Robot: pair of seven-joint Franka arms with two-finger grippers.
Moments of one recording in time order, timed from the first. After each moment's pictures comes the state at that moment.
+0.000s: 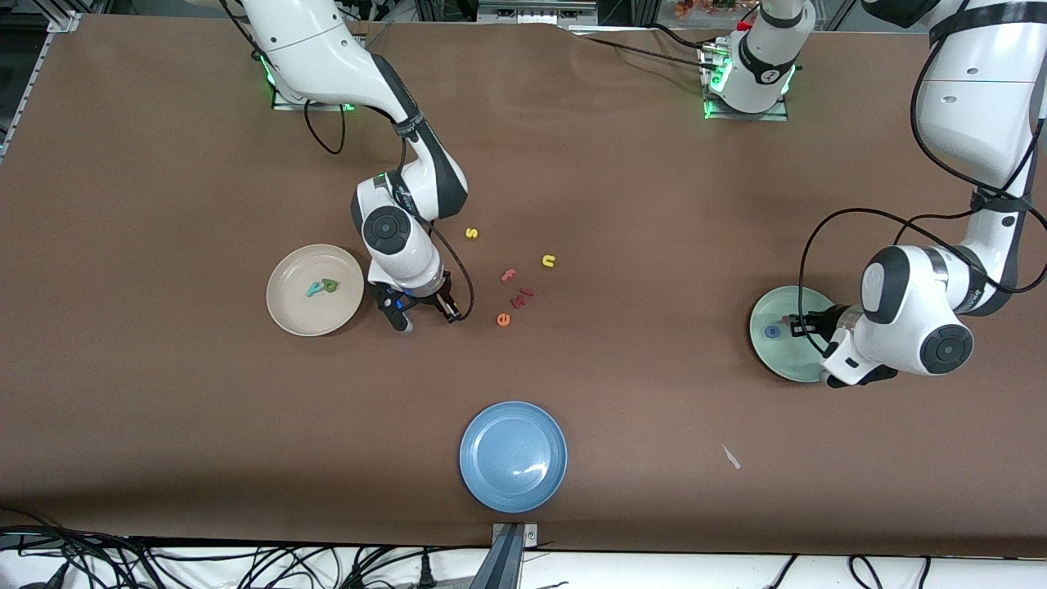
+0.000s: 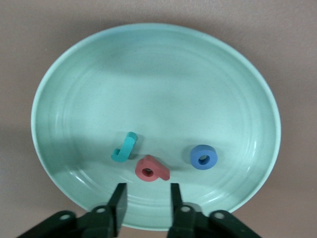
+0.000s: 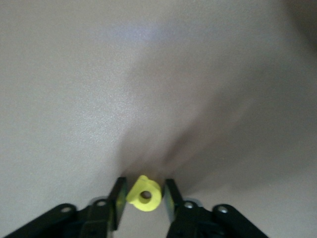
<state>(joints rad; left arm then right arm) 0.17 0.69 -0.14 -1.59 0.07 1.89 -0.19 0.71 0.68 -0.15 -1.79 0.27 2.54 1.31</state>
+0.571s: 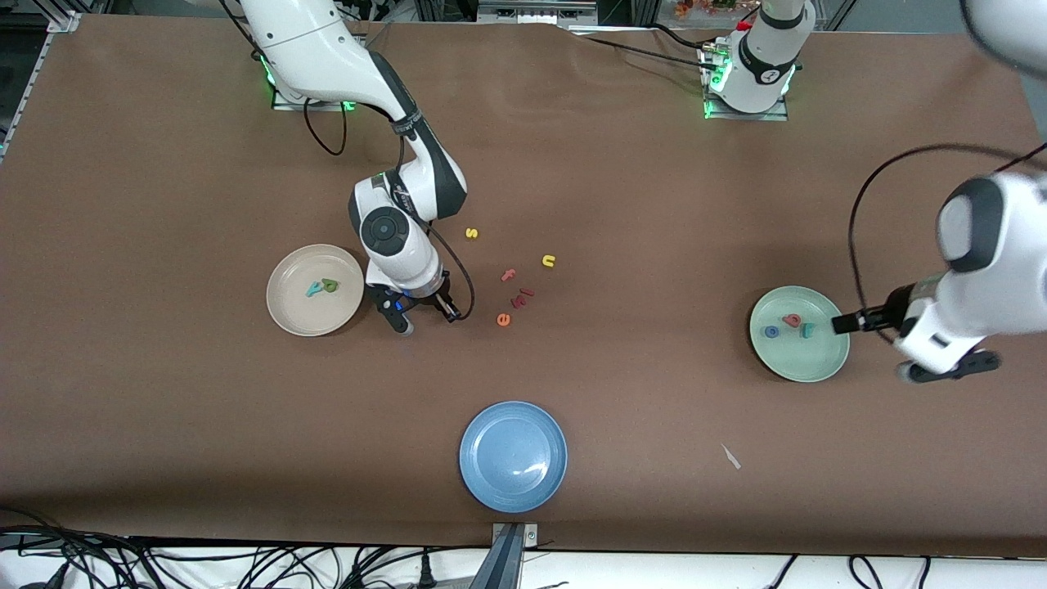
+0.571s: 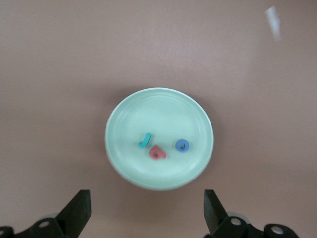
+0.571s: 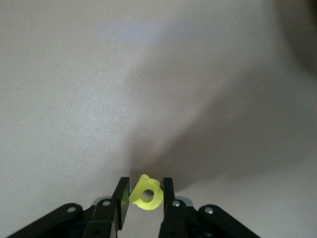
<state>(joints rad) 0.17 0.36 -0.15 -1.55 0.07 1.78 -0.19 0.71 0.66 -0.18 -1.77 0.26 2.45 1.22</state>
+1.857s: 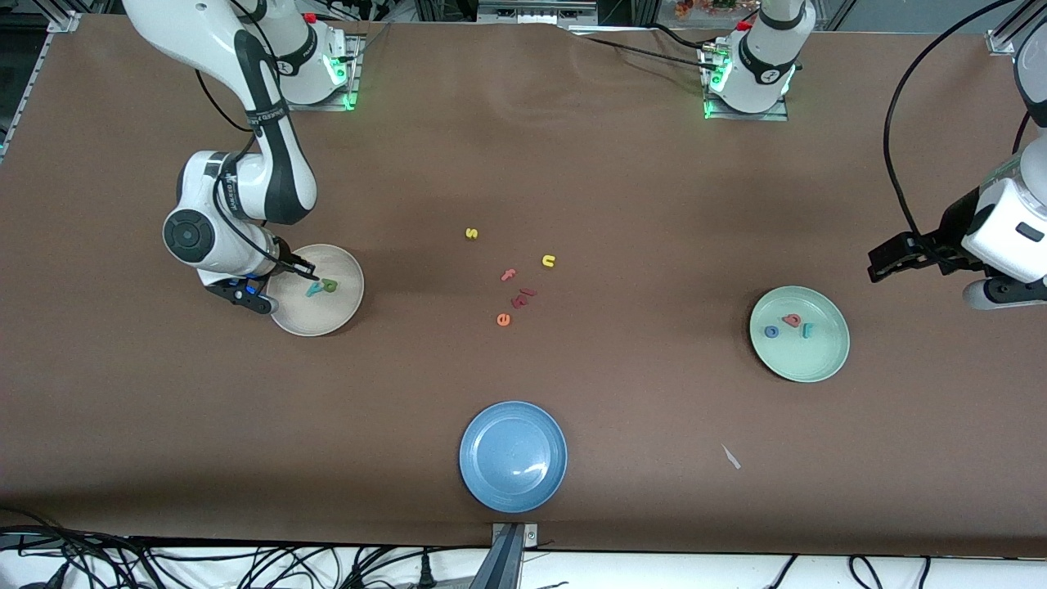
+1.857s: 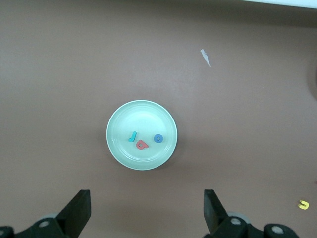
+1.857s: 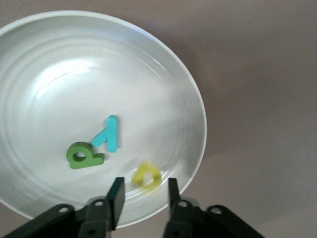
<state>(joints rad) 0.02 0.20 -0.08 -1.43 0.03 1.64 -0.19 0.70 0.42 -0.57 -2.14 0.29 2.22 0.35</state>
